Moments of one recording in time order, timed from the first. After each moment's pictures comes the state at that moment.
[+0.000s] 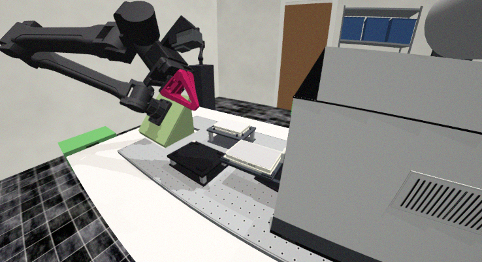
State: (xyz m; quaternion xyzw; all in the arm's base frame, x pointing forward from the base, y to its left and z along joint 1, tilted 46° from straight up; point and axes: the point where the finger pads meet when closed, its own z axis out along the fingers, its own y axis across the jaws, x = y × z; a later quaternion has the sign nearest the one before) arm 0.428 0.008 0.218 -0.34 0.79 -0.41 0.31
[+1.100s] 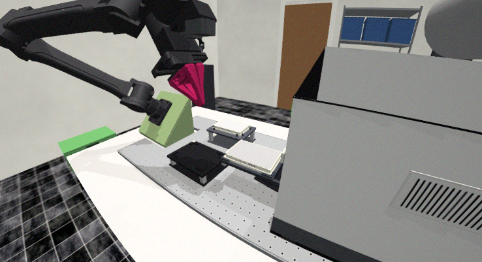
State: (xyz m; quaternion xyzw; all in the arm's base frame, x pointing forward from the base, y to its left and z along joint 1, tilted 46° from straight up) arm 0.440 0.019 0.220 -0.16 0.88 -0.37 0.26
